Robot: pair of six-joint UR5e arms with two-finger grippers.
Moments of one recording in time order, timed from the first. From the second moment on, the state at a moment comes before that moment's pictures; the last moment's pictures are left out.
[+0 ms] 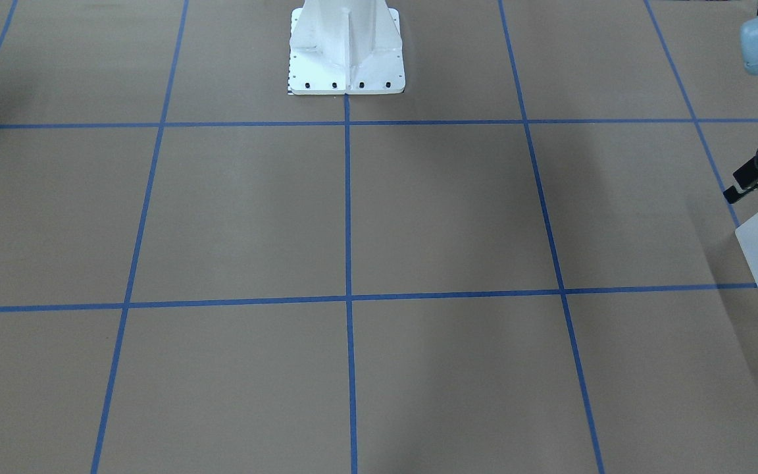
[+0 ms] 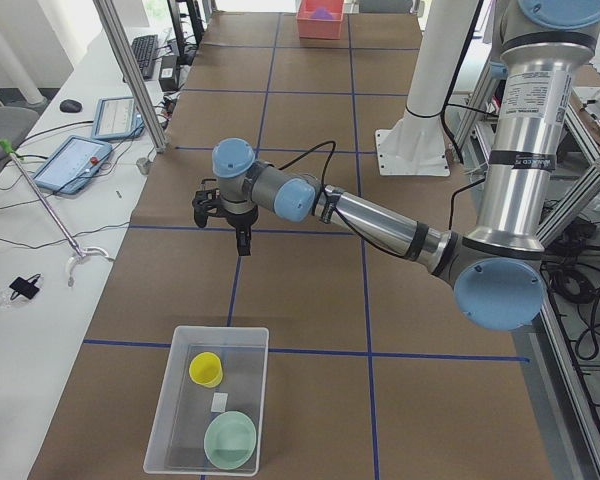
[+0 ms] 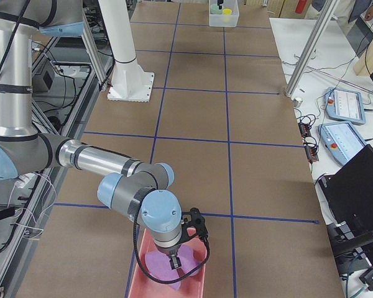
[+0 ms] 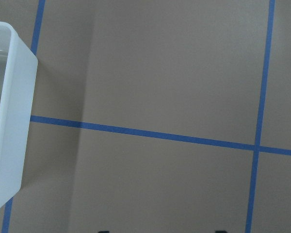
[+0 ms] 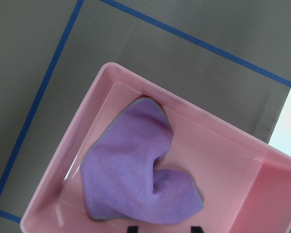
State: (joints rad) left arm -1.33 -1.68 -1.82 -1.61 -2.40 -0.56; right arm 1.95 -1.70 1.61 -1.73 2.23 -0.82
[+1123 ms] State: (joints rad) left arm -1.37 -1.61 -1.85 -1.60 -2.32 -0.26; right arm 1.57 -1.68 1.91 -1.79 2.39 -0.14
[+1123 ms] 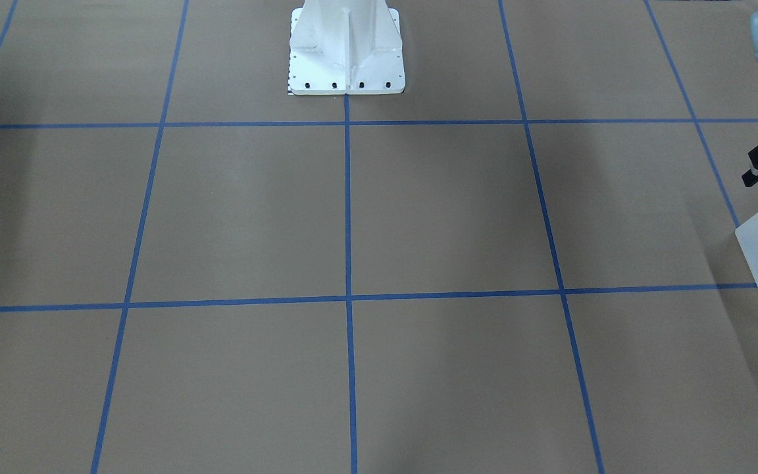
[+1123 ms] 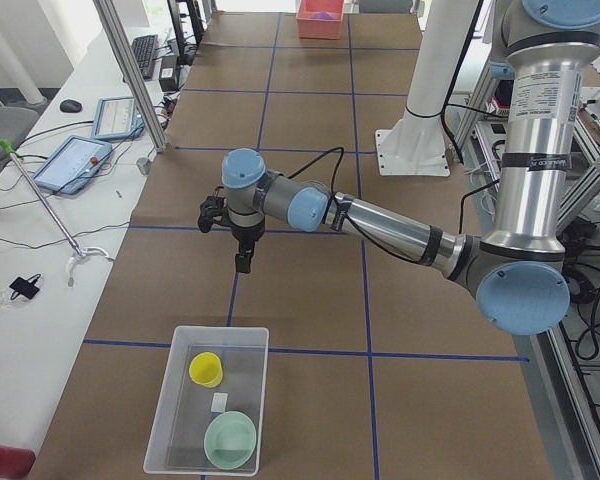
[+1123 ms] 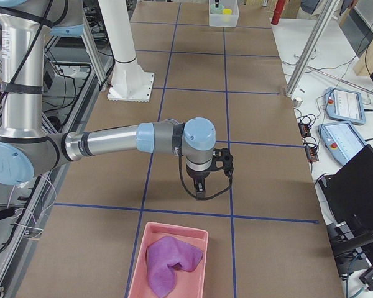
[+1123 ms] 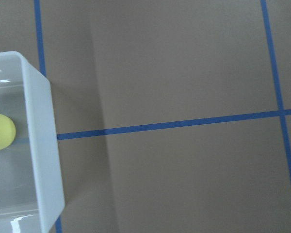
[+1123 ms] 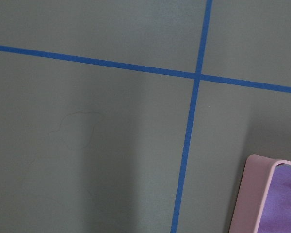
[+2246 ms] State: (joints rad) left arm -1.38 -1.52 -1.83 -1.75 -2.32 -0.10; right arm 1.54 -1.66 1.91 -1.77 2.39 -0.09
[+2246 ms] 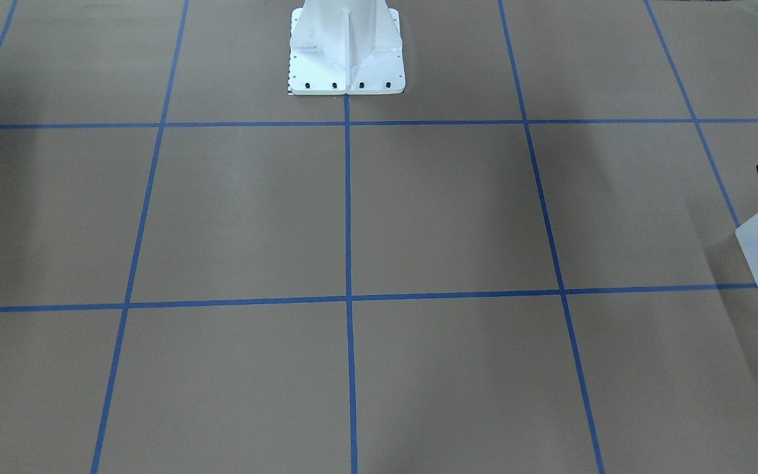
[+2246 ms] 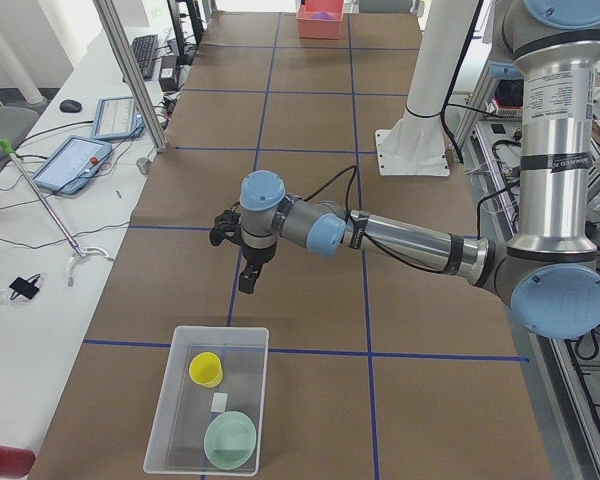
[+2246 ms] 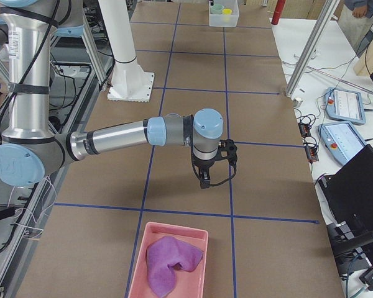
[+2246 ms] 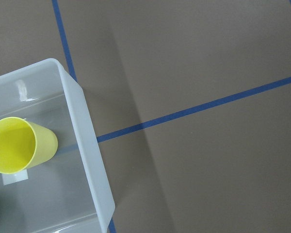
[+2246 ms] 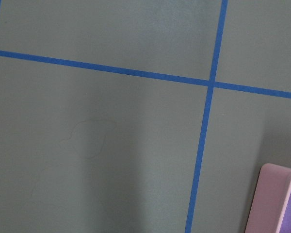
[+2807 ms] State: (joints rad) left arm -1.38 -1.51 -1.83 -1.75 -2.40 -0.09; right arm 1.54 -1.60 1.86 -1.77 2.38 -0.08
